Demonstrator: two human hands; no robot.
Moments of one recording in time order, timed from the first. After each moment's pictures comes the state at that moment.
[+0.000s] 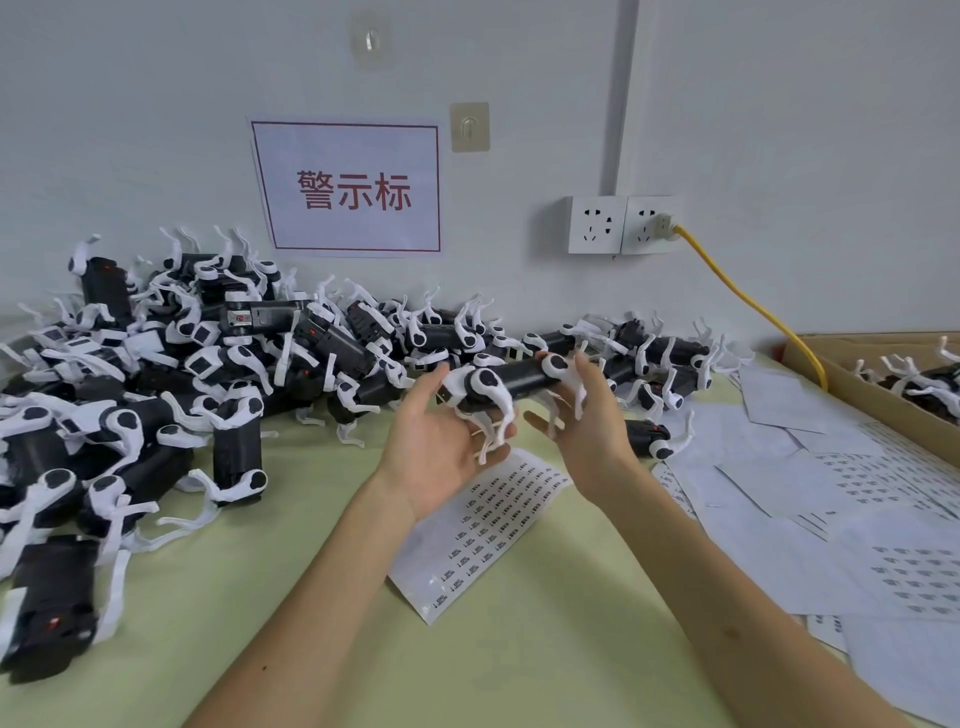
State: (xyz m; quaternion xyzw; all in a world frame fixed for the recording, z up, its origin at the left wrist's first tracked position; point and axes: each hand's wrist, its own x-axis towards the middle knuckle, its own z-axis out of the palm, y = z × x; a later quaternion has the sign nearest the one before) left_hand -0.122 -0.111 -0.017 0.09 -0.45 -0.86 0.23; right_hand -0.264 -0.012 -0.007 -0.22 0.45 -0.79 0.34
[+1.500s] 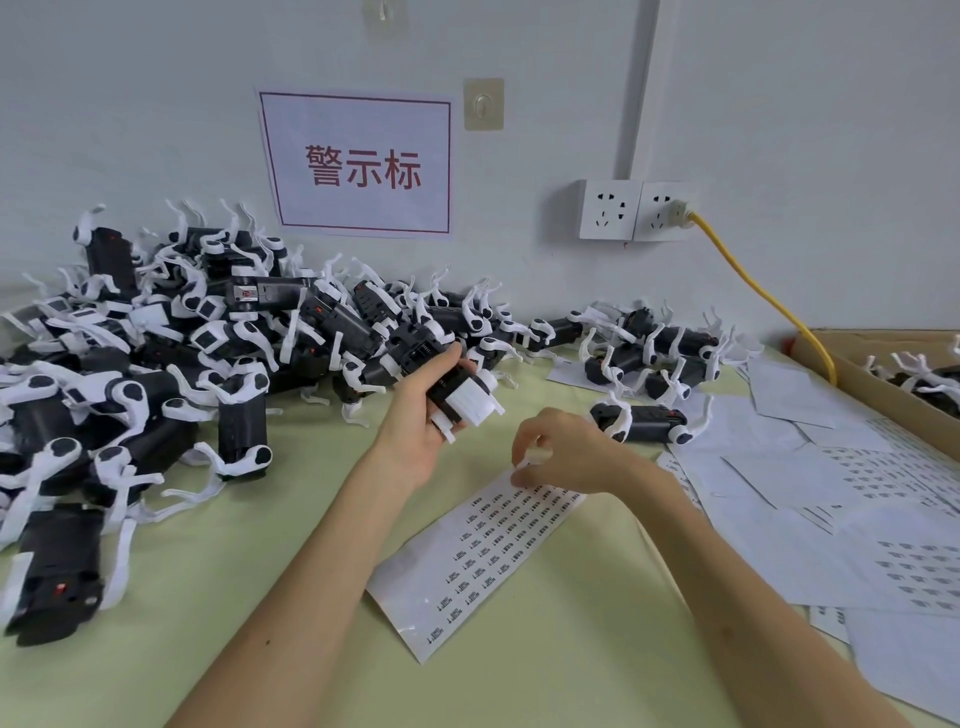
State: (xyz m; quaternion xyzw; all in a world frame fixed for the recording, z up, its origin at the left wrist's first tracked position) left_hand -0.118 -0.117 -0.011 0.20 -0.50 -0.76 0.35; right_hand -0.282 -0.009 -0.032 -0.60 0.77 -0.20 0.13
